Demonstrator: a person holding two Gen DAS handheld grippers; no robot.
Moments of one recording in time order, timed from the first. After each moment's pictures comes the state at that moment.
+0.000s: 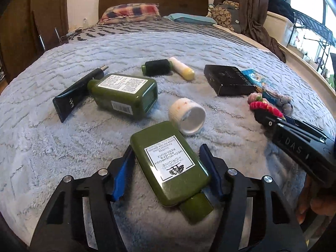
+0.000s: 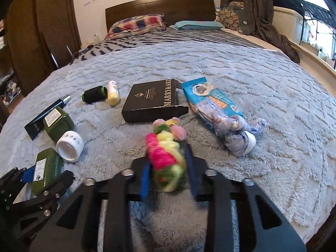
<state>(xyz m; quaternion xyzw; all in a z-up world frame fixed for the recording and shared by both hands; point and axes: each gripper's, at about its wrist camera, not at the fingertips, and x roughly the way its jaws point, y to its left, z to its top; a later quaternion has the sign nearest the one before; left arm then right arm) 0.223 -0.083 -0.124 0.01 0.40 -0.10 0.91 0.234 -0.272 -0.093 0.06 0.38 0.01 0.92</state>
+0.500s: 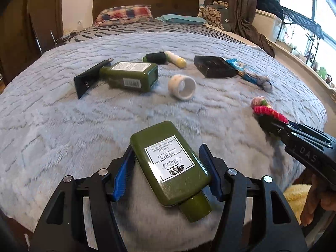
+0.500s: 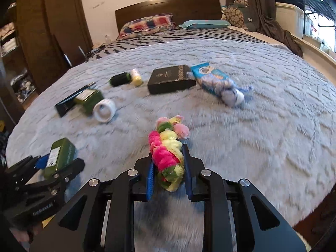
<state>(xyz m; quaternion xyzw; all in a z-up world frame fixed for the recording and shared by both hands) 0.162 -0.062 -0.121 0.02 0.39 -0.13 0.91 0.156 -0.263 -0.087 0.08 0.38 0.05 0.92</state>
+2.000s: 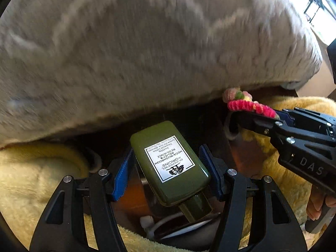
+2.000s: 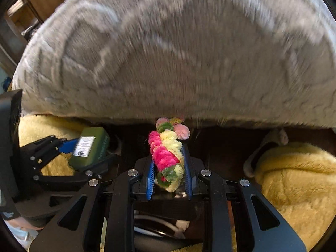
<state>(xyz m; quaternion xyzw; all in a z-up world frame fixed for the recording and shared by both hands) 0.050 -0.055 -0.280 0.03 0.57 -0.17 0.80 0.037 -0.220 -0.236 0.07 0.56 0.12 0.82</state>
